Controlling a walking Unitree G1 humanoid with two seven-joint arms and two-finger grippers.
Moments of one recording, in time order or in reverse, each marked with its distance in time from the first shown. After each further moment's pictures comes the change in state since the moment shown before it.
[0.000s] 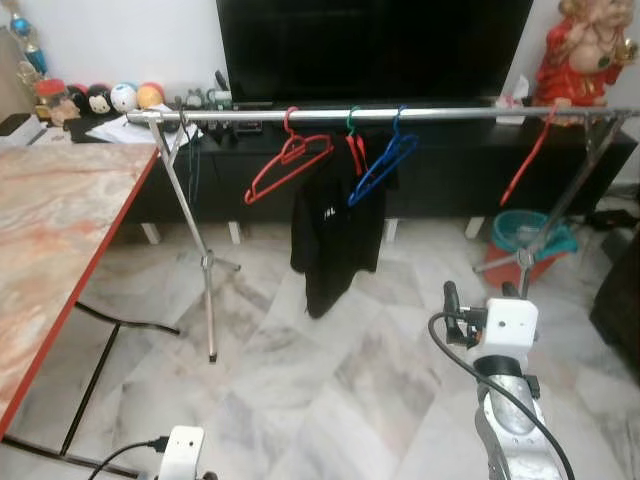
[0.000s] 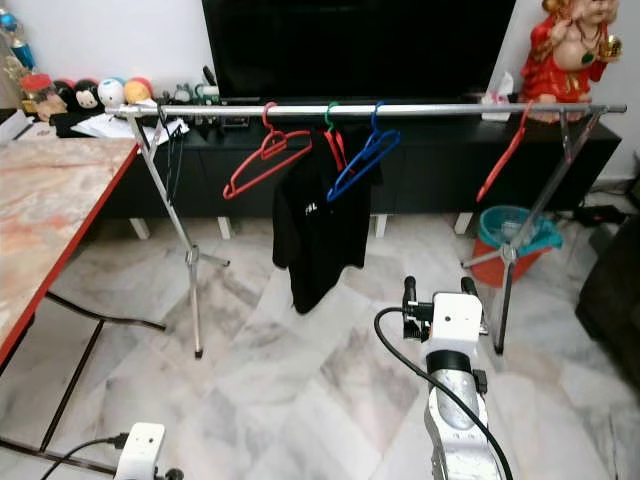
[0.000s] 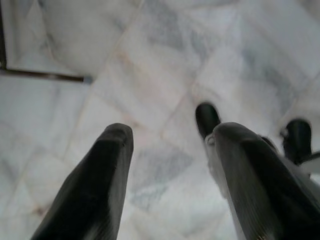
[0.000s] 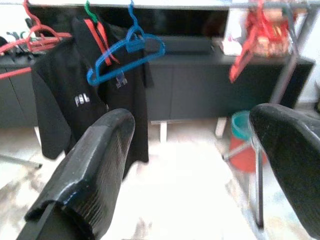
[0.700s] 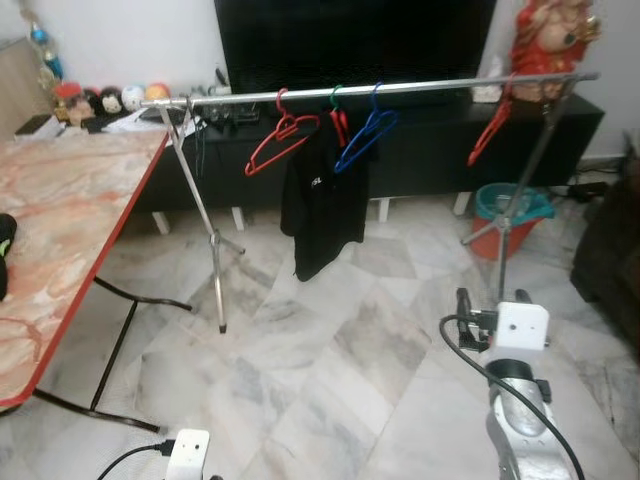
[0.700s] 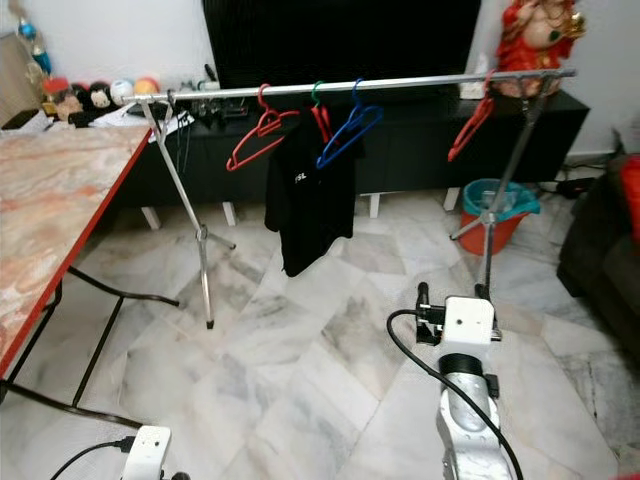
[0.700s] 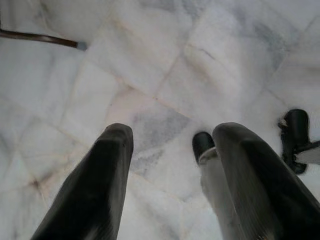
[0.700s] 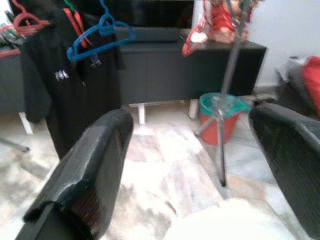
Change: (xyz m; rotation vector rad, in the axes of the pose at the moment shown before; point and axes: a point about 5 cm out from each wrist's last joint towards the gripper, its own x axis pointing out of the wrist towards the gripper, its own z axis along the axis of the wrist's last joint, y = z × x) left arm 0.000 -0.002 0.001 0.000 -0.003 -0.004; right arm -0.002 -0.008 -0.014 -0.010 0.055 -0.028
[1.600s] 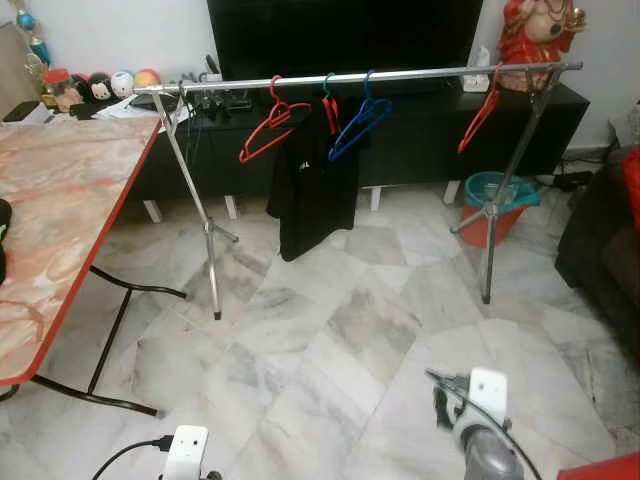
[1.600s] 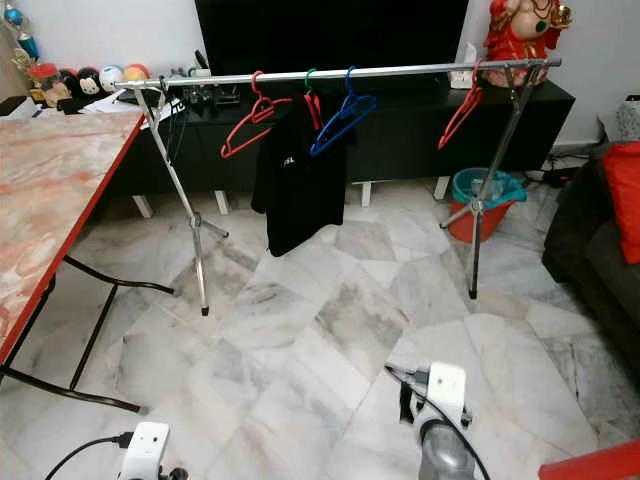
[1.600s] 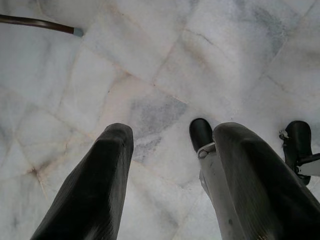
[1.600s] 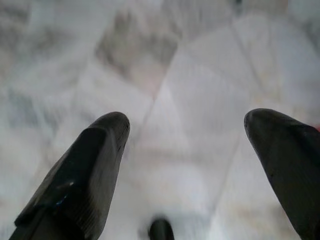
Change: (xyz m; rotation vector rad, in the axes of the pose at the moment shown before) left arm 0.000 -0.001 0.001 0.002 0.003 -0.003; right arm -0.042 0.009 -0.126 0.105 0.714 0.004
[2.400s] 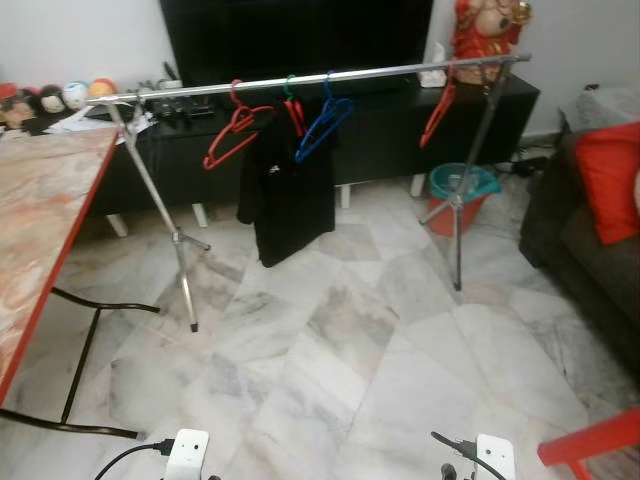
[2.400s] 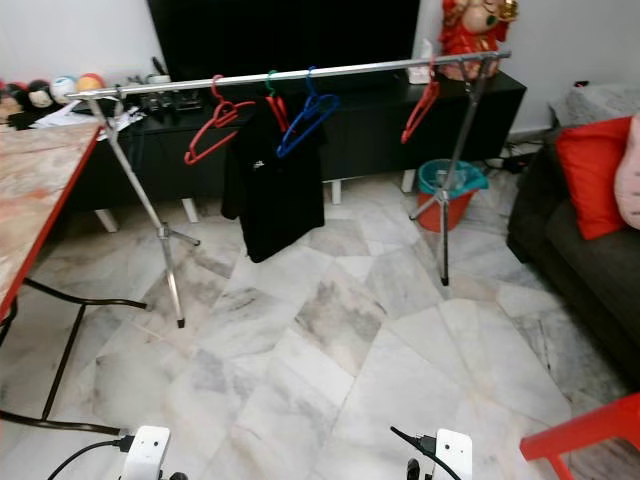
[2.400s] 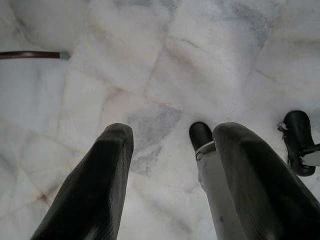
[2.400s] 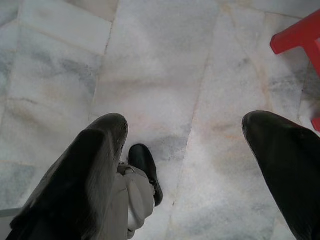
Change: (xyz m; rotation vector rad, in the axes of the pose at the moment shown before) left arm 0.000 -0.001 -0.003 0.023 0.006 -0.006; right arm -0.017 -0.020 -0.056 0.010 0.198 -0.039
